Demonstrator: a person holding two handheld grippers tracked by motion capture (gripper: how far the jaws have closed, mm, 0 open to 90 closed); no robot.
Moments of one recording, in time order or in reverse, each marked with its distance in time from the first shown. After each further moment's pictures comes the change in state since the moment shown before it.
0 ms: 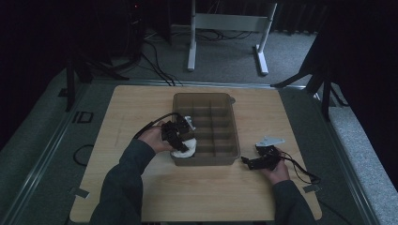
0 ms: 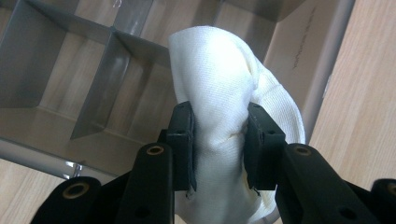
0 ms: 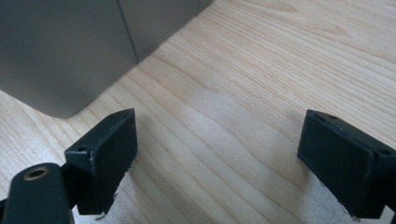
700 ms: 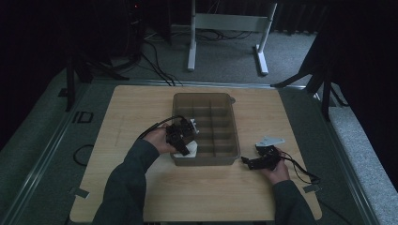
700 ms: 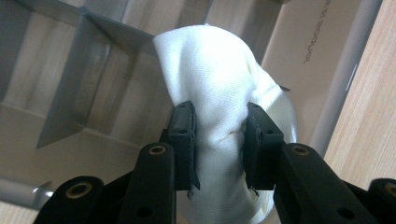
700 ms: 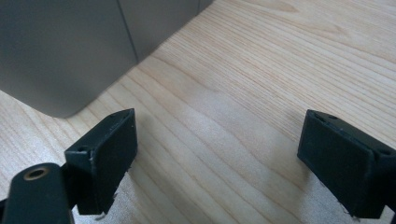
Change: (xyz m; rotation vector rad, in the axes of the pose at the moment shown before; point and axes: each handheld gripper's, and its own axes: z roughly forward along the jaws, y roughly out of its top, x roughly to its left) left arm 0.002 0.005 0.021 0.071 -0.045 -0.015; right arm 0.000 0.000 0.000 0.000 0.000 0.000
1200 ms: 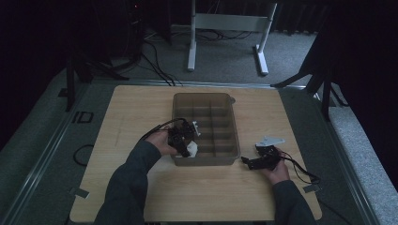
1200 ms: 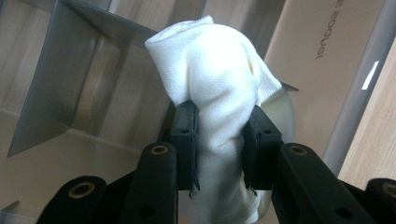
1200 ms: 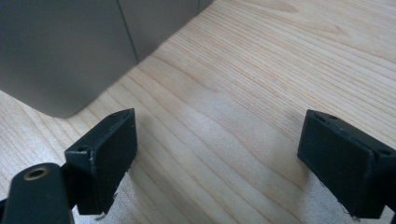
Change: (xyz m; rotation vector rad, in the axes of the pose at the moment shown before) left arm -0.001 0.003 0.011 0.036 -0.004 -0.010; right arm 0.000 0.000 0.000 0.000 0.000 0.000
